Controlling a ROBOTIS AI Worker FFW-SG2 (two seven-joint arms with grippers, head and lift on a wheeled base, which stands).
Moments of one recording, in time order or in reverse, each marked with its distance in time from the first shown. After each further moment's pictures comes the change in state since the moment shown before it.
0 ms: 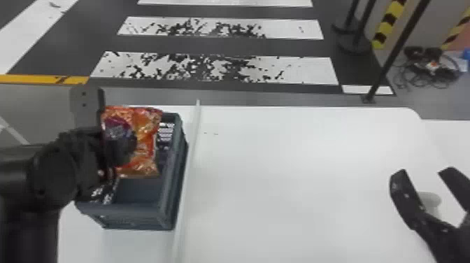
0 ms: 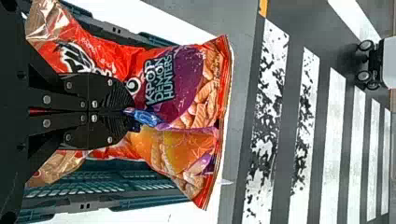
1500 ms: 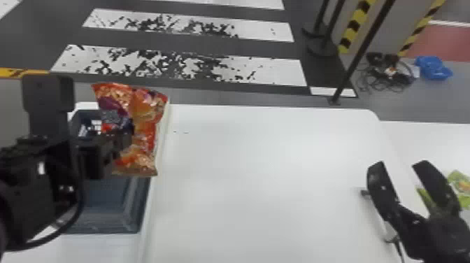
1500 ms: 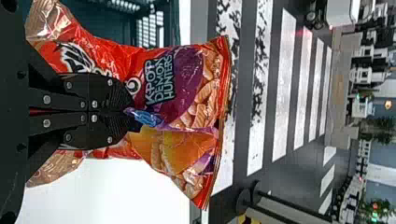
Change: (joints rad) left arm 0.180 -0.015 -0.096 -0.382 0.070 0.018 -0.096; right arm 0.039 0.031 -0.039 -0.080 -0.024 -0.007 -0.003
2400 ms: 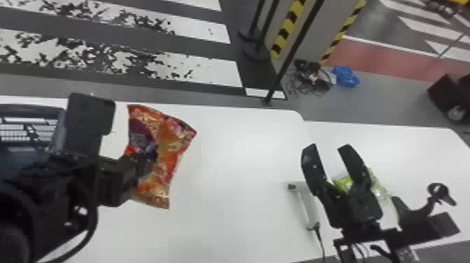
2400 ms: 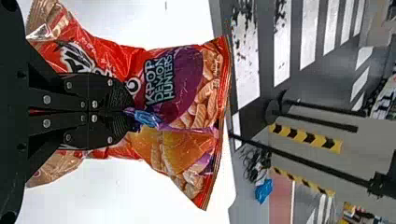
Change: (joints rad) left arm -0.050 -0.036 -0.368 0.192 -0.089 -0.082 -0.118; right arm -0.064 0.009 -0.043 -0.005 -0.024 0.035 0.000
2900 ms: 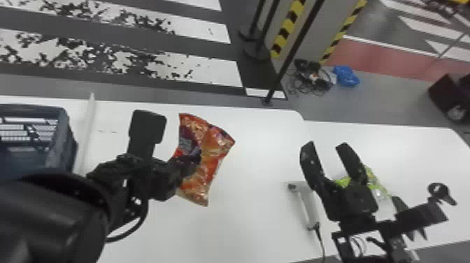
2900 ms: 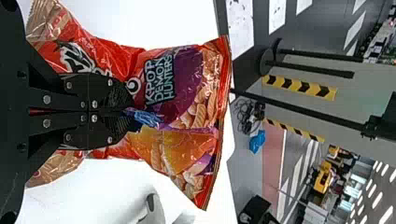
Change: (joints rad) left arm -0.107 -0.027 -0.137 0.407 -0.015 -0.367 -0.147; right arm -0.063 -0.002 -0.024 0.053 0.015 0.041 0.000
